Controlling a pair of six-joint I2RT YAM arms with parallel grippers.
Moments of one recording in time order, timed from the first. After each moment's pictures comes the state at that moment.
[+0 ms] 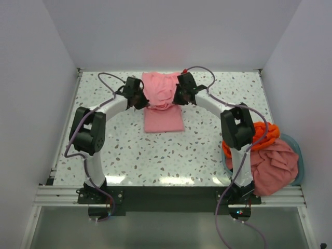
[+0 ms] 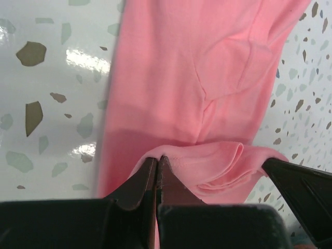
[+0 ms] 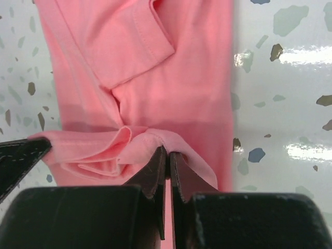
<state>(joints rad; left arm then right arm) -0.32 1.94 1.36 -0.26 0.03 -0.81 0.49 2.11 1.67 -0.39 0.03 0.64</state>
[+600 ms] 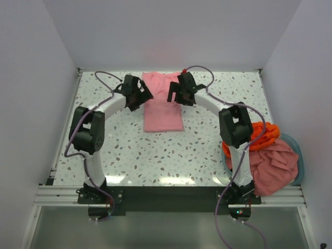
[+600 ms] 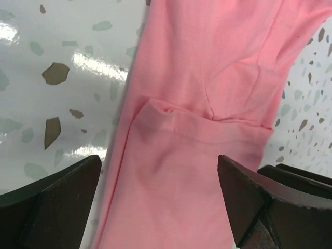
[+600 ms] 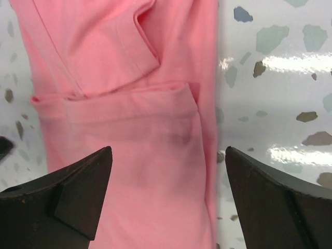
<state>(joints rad) -0.29 2.00 1.43 -0.28 -0.01 -0.83 0.48 2.18 1.75 -0.42 0.07 0.59</state>
